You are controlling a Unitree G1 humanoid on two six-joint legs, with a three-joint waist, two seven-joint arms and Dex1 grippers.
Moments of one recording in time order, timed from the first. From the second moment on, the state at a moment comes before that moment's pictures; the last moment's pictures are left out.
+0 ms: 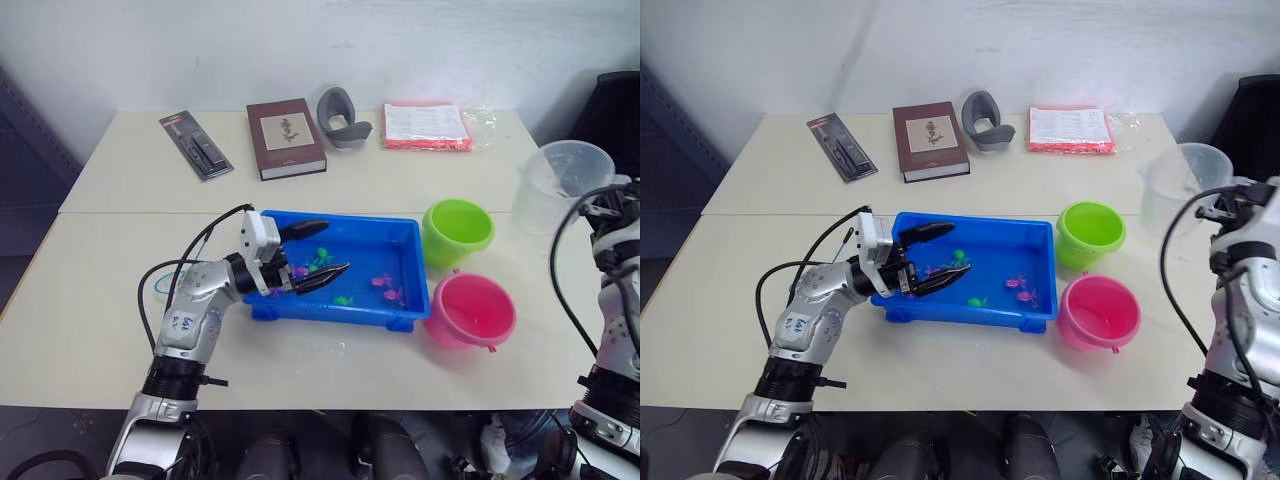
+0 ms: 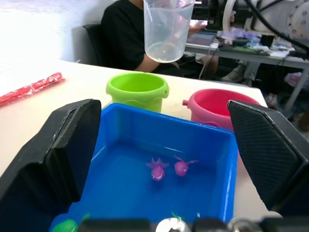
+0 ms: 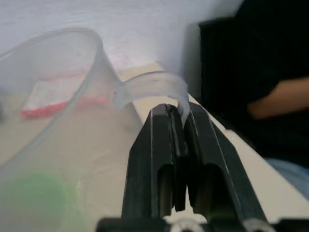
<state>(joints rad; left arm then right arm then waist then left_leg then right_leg) -0.46 0.36 -0.05 0.03 -0.44 0.13 -0.98 -0.40 -0.41 -0.75 -0.17 0.44 0.64 -0.01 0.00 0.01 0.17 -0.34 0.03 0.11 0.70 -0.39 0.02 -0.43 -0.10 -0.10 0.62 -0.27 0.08</state>
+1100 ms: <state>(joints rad) -0.37 0.56 0.02 -0.09 -0.48 0.25 -1.10 0.28 -0.14 -0.67 -0.51 0.63 0.64 -0.10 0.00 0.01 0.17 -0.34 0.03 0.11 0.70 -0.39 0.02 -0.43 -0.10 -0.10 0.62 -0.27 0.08</state>
